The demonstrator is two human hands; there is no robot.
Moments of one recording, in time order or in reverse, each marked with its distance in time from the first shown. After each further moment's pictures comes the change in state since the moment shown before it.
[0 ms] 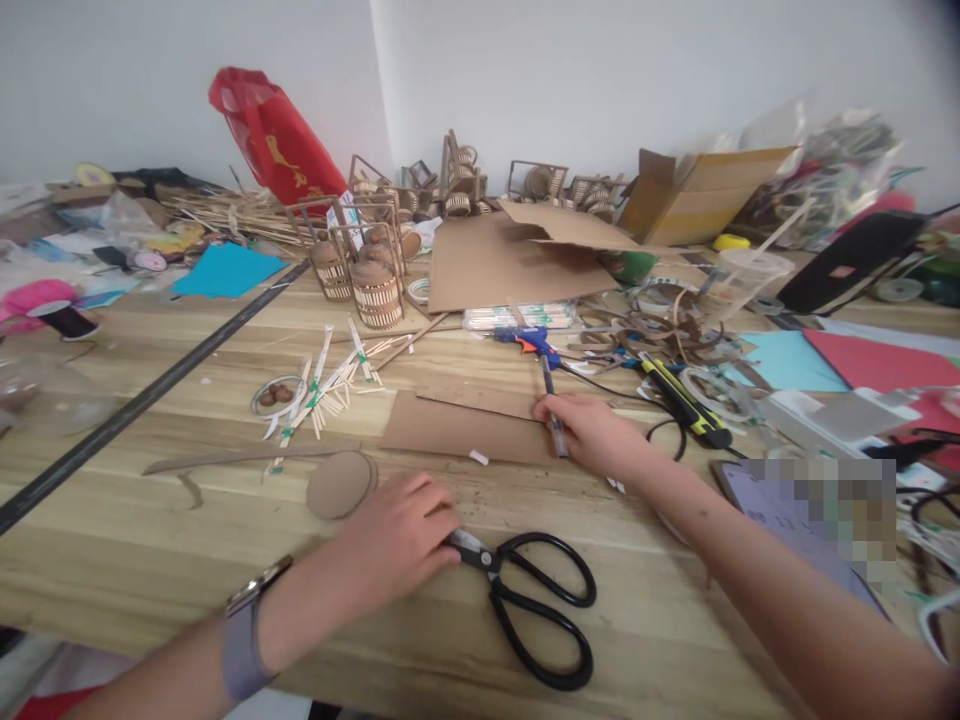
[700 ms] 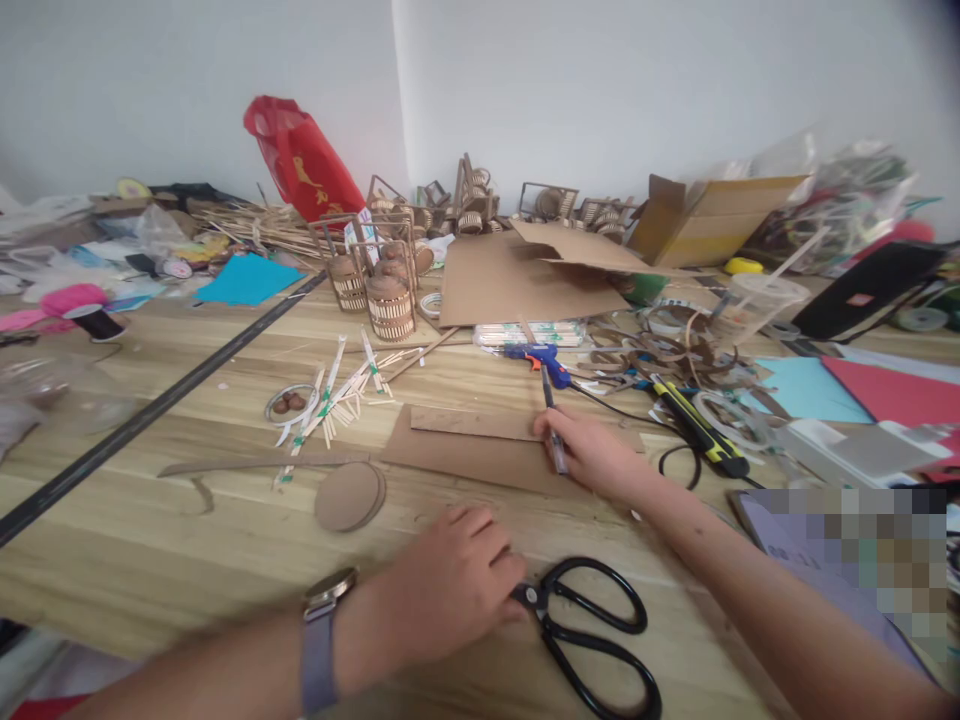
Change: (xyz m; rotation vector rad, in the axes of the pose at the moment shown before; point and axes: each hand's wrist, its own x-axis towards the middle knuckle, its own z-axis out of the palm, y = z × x) left_hand 0.027 0.032 0.013 0.067 0.079 0.138; right_hand 0.008 -0.003 0.007 0.074 0.065 -0.062
